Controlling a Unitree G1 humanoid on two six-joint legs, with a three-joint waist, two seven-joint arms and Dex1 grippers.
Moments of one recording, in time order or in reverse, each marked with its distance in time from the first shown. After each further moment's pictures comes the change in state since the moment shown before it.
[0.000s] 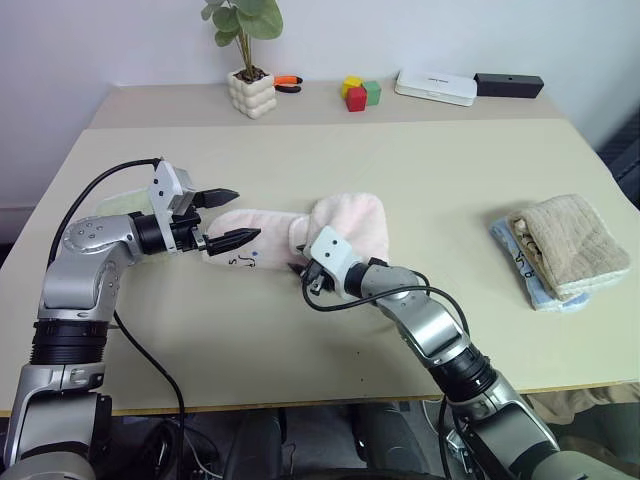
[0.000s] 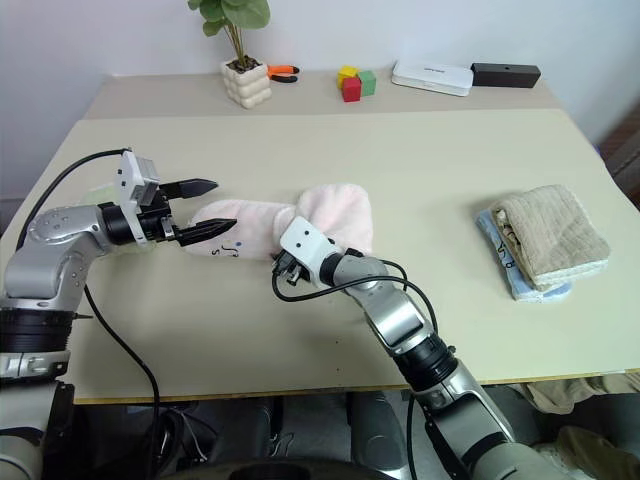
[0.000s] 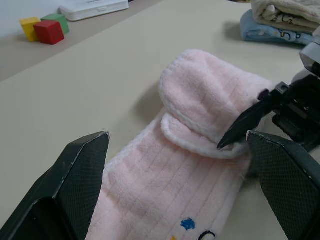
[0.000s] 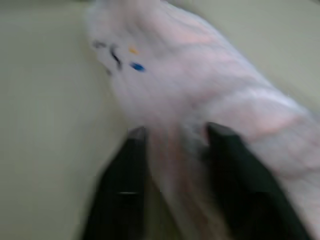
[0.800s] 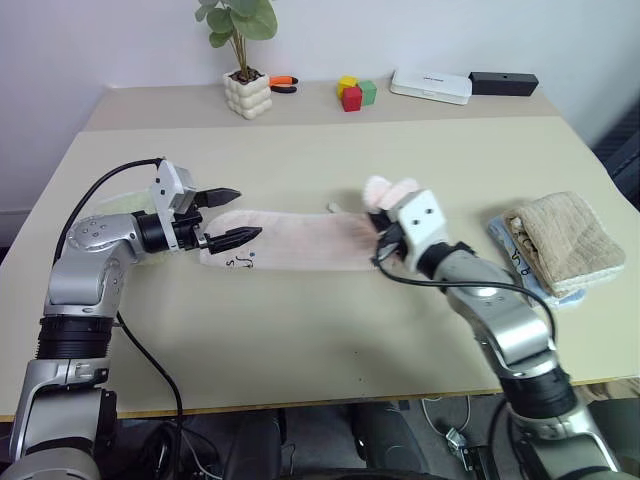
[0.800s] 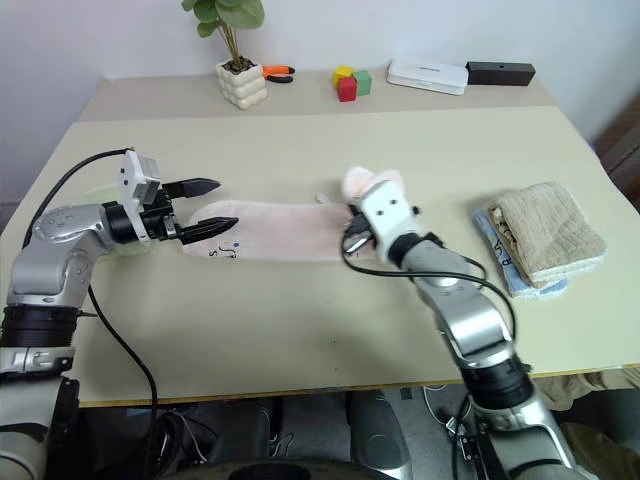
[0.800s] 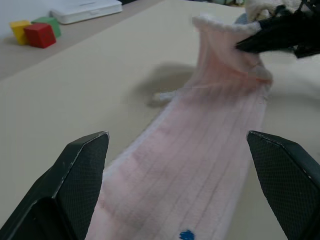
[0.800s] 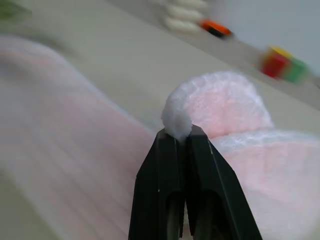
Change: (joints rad) left arm -0.018 -0.013 -0.007 0.030 0.000 -0.013 -0.021; right arm 0.084 -0.183 -0.180 -0.288 0.135 0.081 -0.214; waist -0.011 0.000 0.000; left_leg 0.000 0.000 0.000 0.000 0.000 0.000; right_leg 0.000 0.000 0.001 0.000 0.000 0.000
